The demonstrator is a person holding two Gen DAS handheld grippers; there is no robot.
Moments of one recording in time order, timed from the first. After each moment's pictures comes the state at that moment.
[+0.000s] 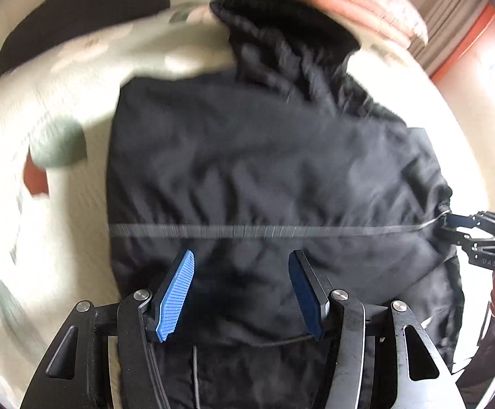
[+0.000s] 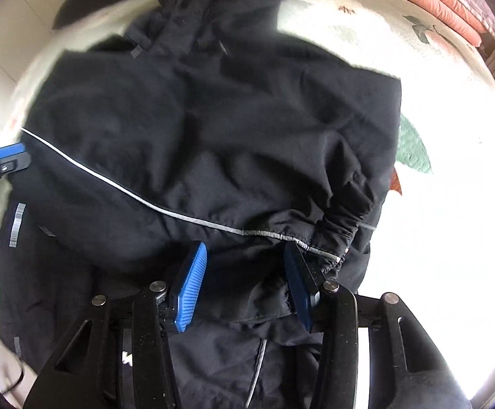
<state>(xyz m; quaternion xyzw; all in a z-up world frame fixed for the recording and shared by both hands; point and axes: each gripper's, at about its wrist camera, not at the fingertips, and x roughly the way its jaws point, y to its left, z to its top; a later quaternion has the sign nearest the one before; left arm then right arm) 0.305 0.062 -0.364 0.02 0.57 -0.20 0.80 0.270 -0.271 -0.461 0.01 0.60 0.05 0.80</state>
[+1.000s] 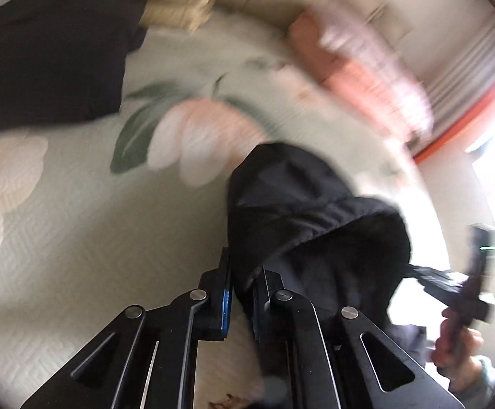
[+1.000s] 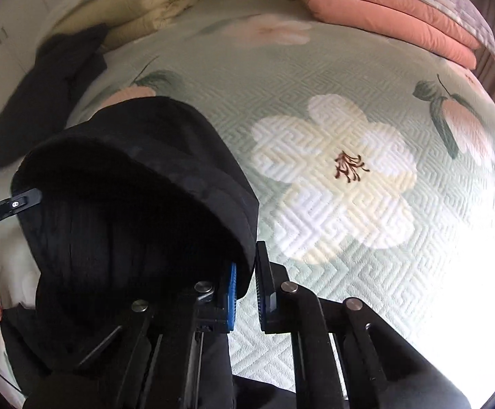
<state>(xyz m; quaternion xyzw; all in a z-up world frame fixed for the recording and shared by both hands) 0.635 0.005 -0.391 -0.12 0.49 -0.29 0.81 0.572 -0.335 -0.478 0.11 0.51 -0.05 0.85</state>
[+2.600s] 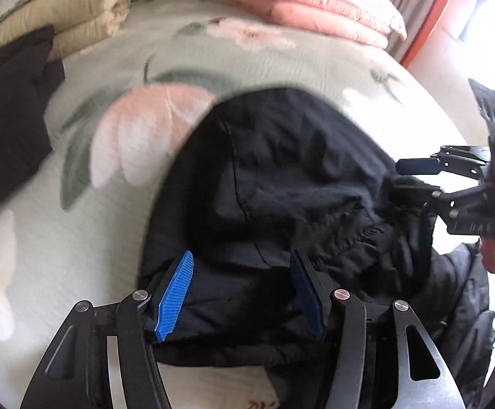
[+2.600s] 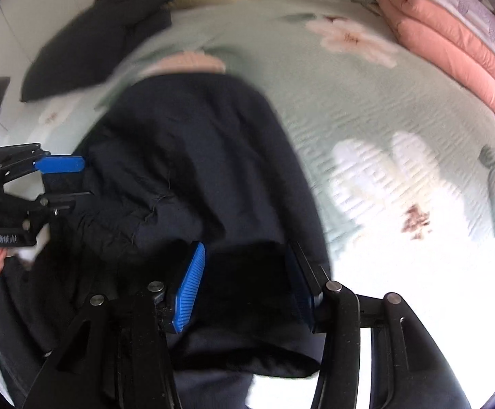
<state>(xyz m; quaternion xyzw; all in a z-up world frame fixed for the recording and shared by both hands) 0.629 -0.069 -0.400 0.11 0.50 -0.33 0.79 0.617 -0.302 -0.469 0.01 0.53 0.08 0.84</state>
